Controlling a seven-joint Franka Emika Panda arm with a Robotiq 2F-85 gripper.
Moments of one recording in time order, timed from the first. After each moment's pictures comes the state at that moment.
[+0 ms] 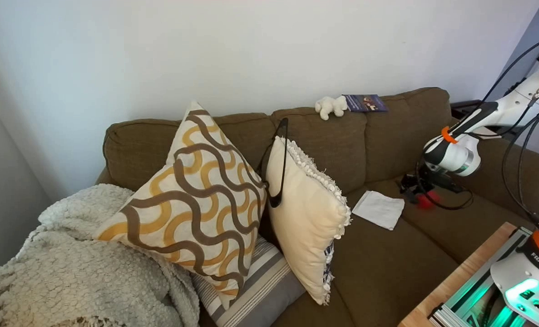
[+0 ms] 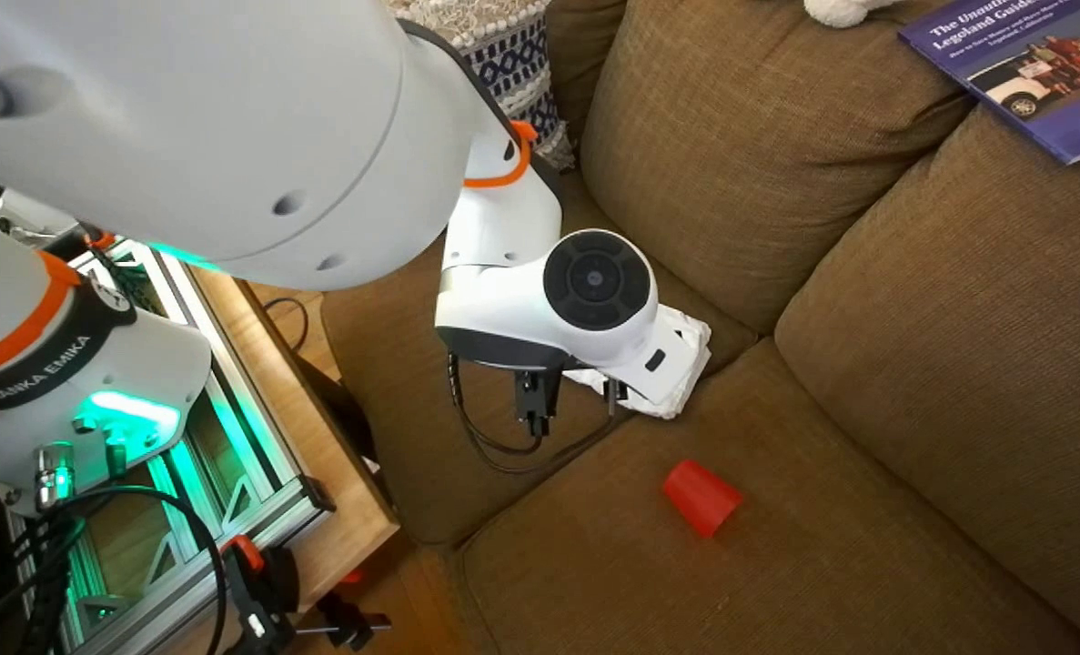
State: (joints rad) arm -1.08 0.90 0.38 -2.20 -0.03 3.09 -0.18
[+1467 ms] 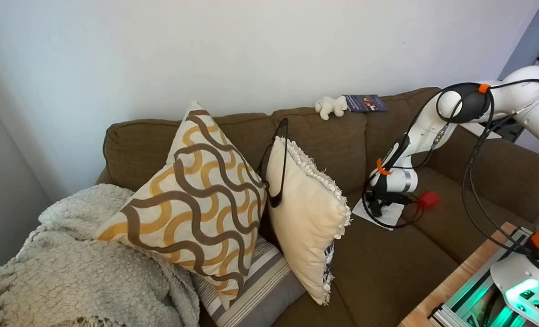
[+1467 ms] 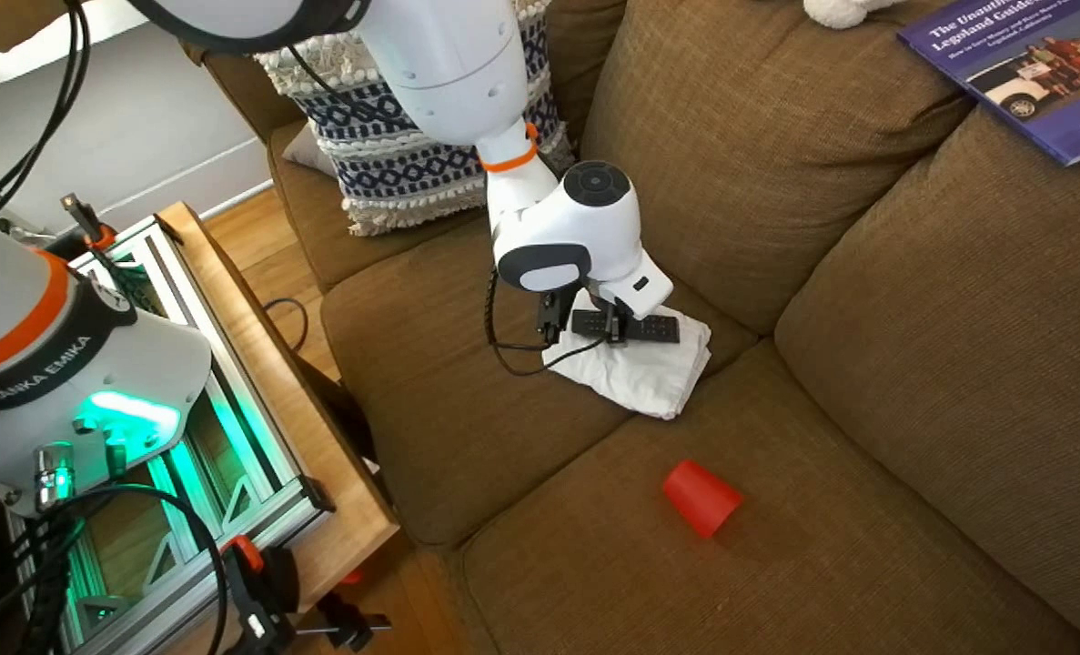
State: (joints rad) arm -0.29 1.25 -0.04 -1.77 0.23 3.12 0.23
